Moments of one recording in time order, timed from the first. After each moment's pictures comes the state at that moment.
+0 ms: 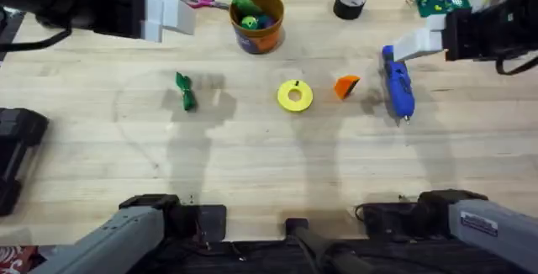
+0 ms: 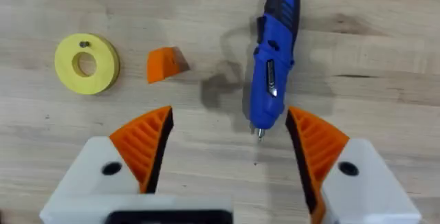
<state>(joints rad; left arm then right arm) 0.02 1.18 1.40 -1.17 0.09 0.14 0.00 1.24 1.28 -1.22 -0.06 -0.01</state>
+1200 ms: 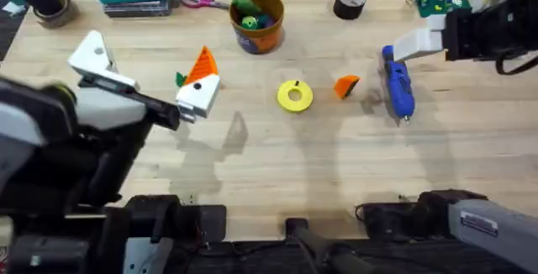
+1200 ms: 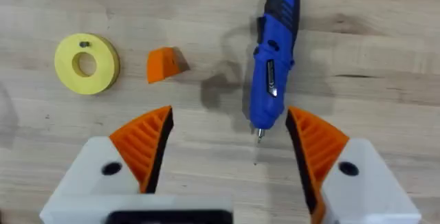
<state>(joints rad) 0.02 0.20 0.36 -0.20 0.30 0.18 0.00 1.24 1.28 -1.22 -0.06 -0.01</state>
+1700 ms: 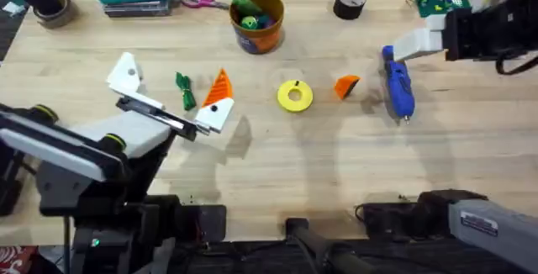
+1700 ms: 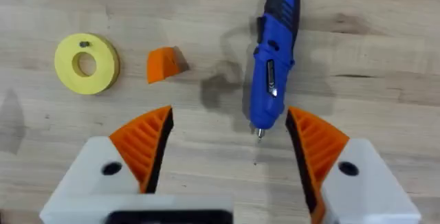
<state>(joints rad) 0.02 0.00 0.09 -0.01 0.40 0.18 0.00 1.24 1.28 -1.22 -0.06 -0.01</state>
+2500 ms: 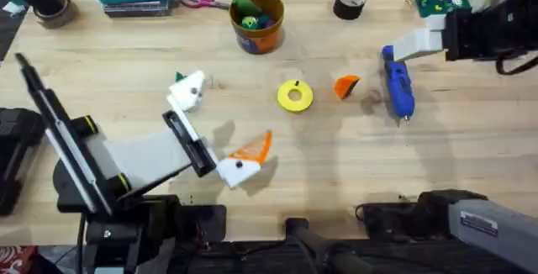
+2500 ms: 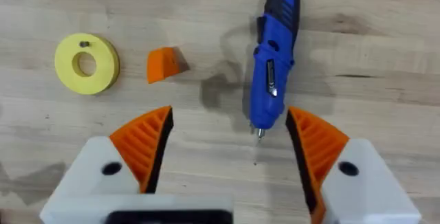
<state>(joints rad) 0.02 0.00 0.02 0.09 1.03 0.18 0.00 1.24 1.28 -1.22 -0.06 -0.01</state>
